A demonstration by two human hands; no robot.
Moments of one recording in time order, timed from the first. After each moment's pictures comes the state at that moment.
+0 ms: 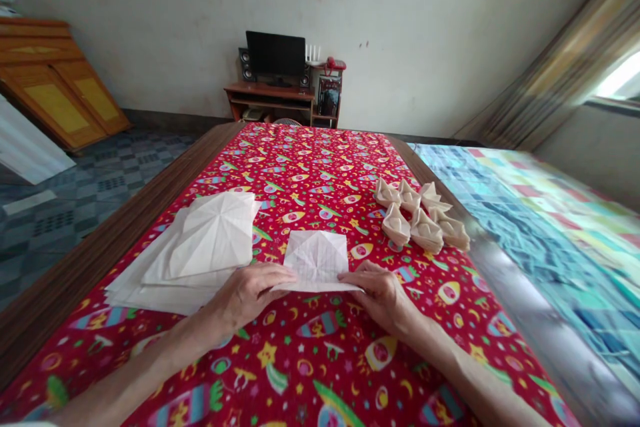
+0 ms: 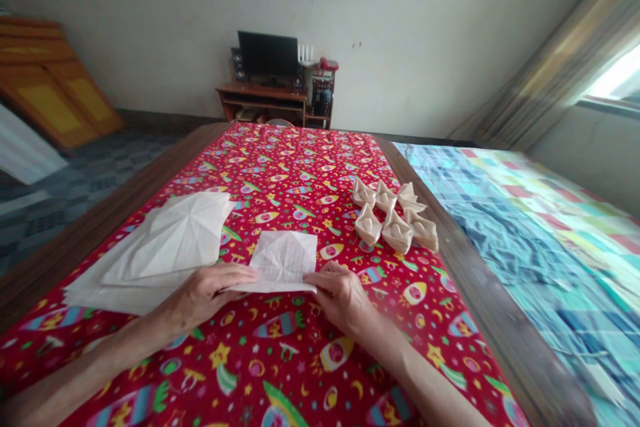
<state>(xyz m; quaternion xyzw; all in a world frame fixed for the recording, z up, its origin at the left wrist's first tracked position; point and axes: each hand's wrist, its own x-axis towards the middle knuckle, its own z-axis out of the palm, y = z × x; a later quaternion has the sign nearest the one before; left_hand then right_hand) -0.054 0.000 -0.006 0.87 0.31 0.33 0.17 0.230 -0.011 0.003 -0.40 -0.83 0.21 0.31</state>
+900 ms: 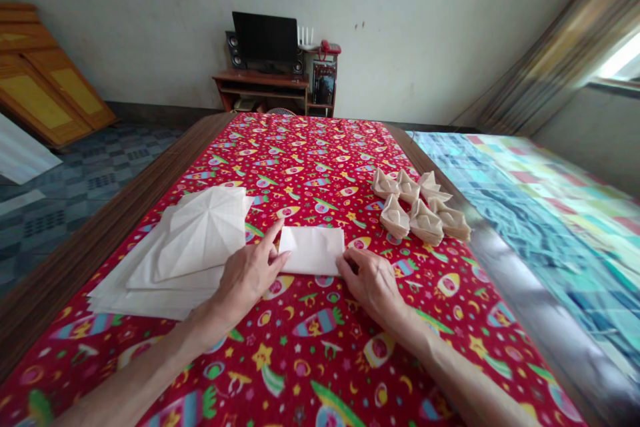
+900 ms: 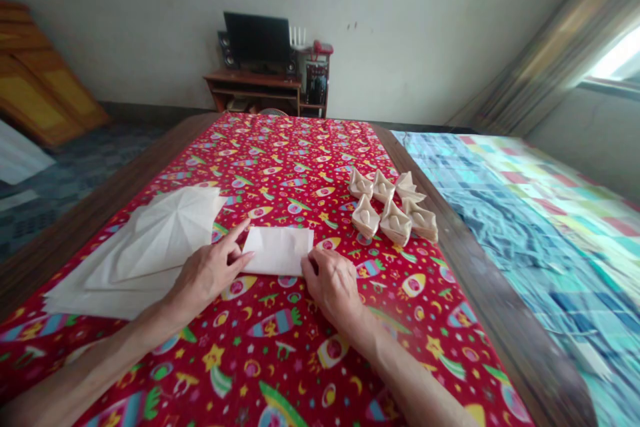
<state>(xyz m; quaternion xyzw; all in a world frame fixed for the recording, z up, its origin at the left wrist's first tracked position) -0.026 0.018 0.010 0.75 0.63 0.17 0.10 0.205 -0.003 -0.006 -0.58 -0.76 0.04 0.28</state>
